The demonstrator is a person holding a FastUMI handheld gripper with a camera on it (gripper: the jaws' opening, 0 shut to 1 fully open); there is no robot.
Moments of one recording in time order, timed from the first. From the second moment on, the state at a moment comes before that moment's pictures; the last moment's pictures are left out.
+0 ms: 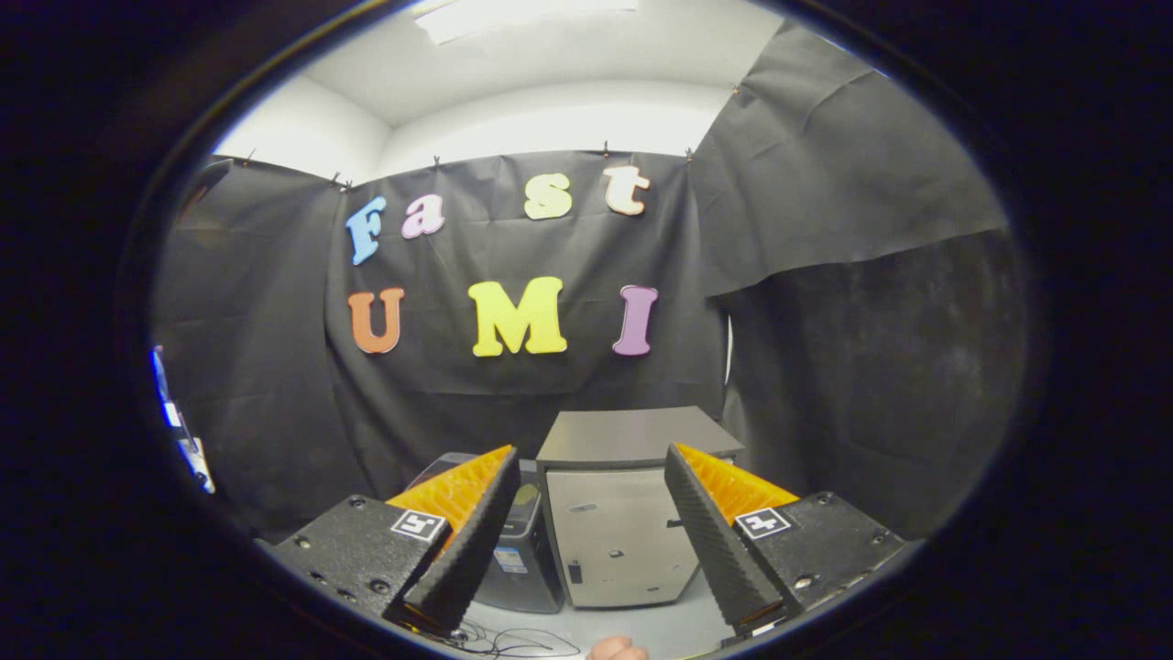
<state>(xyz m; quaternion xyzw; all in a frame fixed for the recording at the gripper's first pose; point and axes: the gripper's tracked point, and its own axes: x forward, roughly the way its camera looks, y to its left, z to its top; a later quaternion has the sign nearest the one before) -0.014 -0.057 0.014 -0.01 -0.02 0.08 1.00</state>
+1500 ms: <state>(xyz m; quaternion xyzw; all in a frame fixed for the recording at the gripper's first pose) -0.032 -0.085 0.024 0.01 -0.01 0.06 1.00</state>
